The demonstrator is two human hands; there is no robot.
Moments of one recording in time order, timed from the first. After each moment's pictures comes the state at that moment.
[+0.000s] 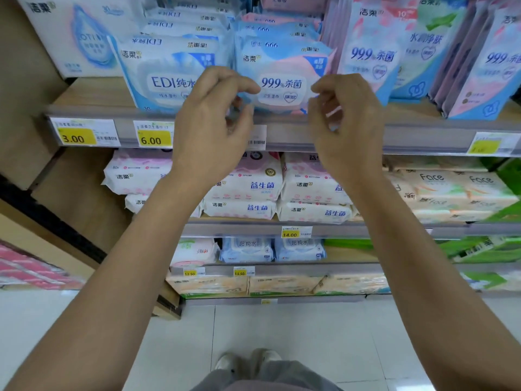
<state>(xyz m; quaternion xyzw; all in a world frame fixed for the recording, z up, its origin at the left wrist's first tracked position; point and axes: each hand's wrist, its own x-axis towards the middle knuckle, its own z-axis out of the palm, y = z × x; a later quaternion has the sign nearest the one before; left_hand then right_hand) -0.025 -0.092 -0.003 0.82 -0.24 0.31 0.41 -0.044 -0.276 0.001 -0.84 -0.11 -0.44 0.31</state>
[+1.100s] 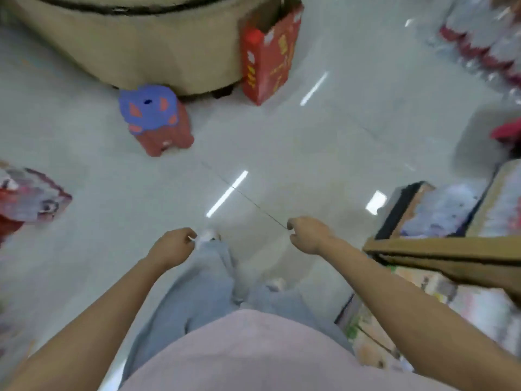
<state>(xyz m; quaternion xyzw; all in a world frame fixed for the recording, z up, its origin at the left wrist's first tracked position) -0.650 -0.254 -0.345 0.35 0.84 0.00 0.42 -0.402 -0.067 -0.324 -0.38 -0.83 0.27 -0.29</state>
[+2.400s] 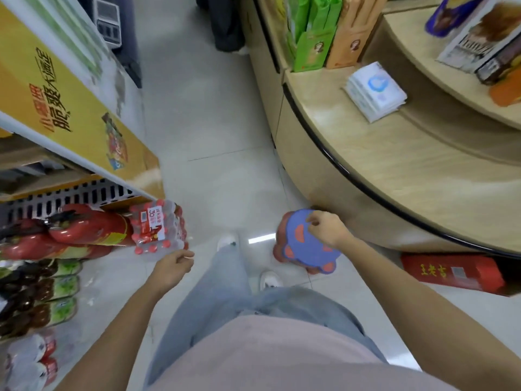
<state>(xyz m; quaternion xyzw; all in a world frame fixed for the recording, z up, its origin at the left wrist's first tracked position) -1.306 -0.309 -0.354 -0.12 0.86 0.30 0.40 -1.267 0.053 -0.336 -0.23 -0.89 0.28 -0.29</state>
